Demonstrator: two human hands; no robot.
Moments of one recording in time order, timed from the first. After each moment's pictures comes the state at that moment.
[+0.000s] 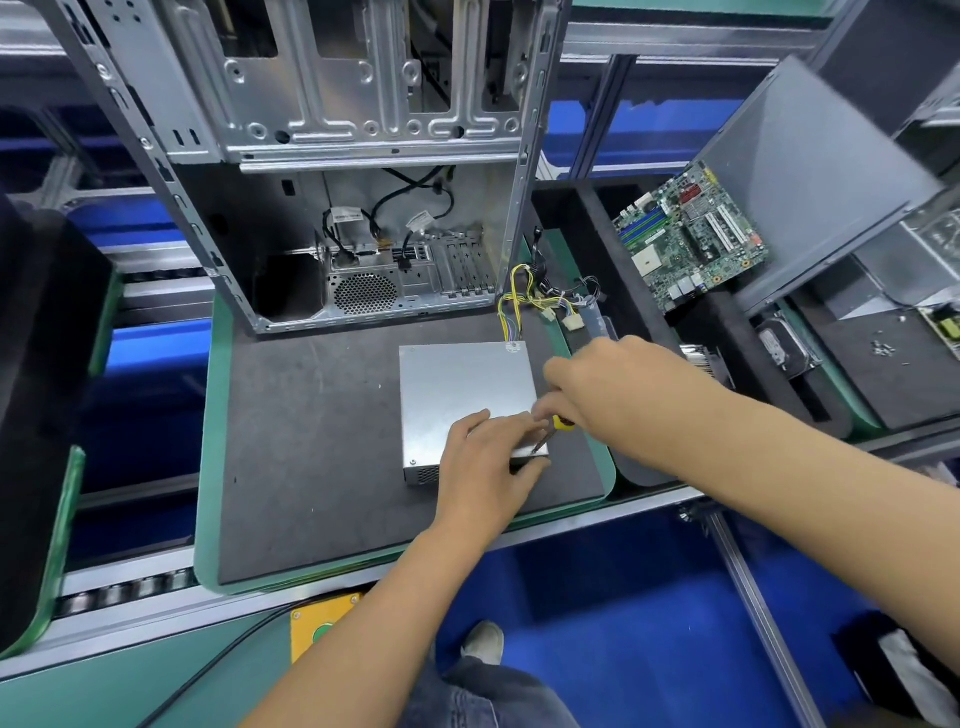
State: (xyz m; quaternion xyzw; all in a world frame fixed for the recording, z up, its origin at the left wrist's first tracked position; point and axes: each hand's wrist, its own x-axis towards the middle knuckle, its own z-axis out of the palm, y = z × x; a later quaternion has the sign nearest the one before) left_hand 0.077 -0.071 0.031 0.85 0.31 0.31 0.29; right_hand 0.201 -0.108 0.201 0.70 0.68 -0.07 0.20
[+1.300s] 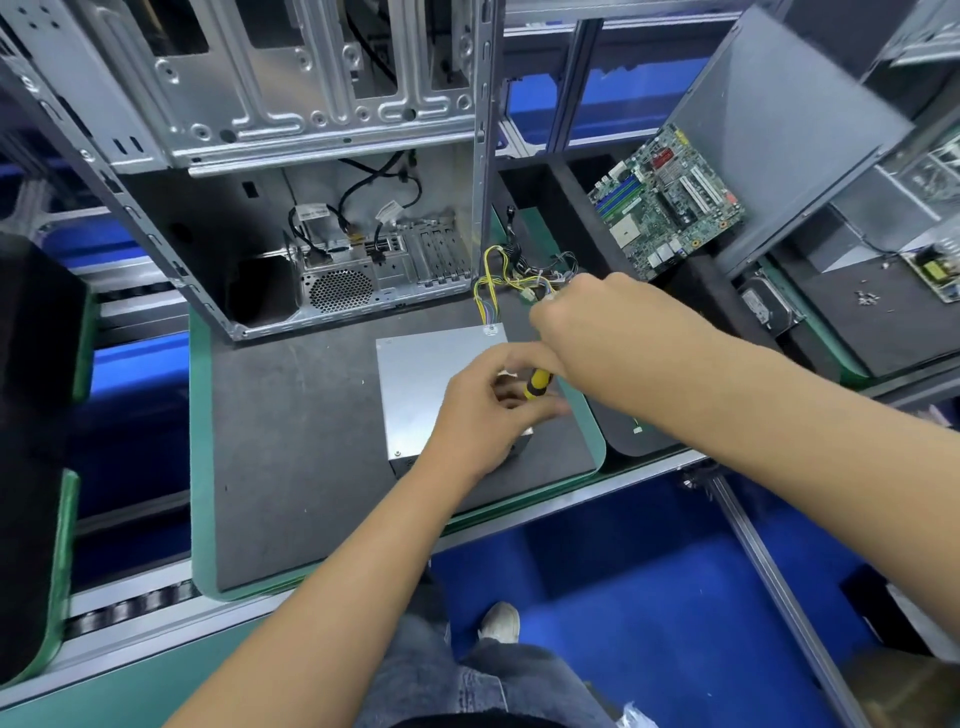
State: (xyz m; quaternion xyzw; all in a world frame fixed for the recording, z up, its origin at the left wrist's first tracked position) left_hand 0.092 -0.052 0.090 0.66 0.25 0.25 0.67; right_hand 0.199 -0.108 0.222 0.73 0.66 0.05 0.15
